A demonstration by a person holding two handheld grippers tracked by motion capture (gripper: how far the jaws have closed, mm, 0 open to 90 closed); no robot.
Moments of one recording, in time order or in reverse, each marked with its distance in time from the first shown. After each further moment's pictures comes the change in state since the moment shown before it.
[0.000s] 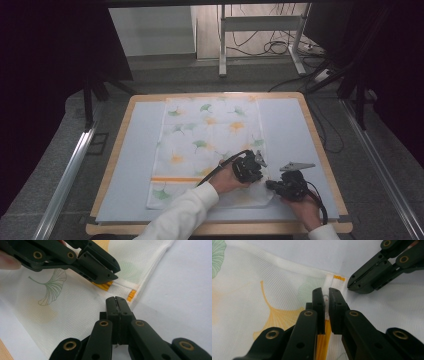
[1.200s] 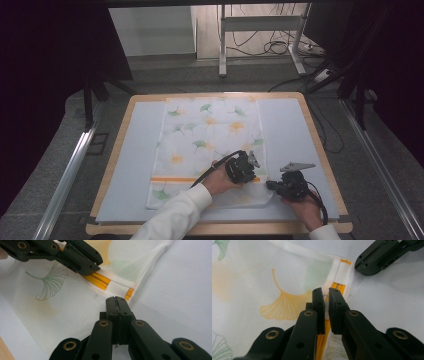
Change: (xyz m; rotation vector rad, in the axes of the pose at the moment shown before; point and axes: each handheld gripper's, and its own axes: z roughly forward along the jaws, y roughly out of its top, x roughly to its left) left arm 0.004 -0.016 -0.014 0.027 0.030 -0.014; right arm -0.001 -0.001 -0.001 0.000 0.003 -0.016
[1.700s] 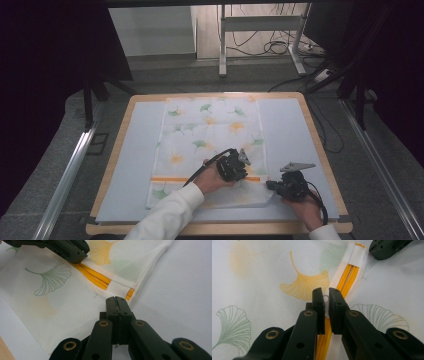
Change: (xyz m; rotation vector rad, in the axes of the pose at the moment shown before) left arm 0.011 -0.017 -0.012 0.005 0.014 -0.030; right arm 0.000 0.000 0.000 -0.001 0.000 -0.007
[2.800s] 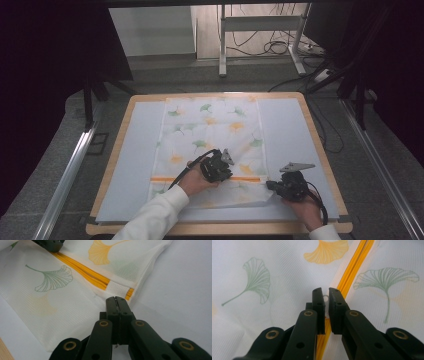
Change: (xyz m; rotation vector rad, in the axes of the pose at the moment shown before) left arm 0.012 -0.039 -0.026 0.019 0.035 -0.058; right arm 0.001 0.000 0.000 0.001 -0.003 -0.012
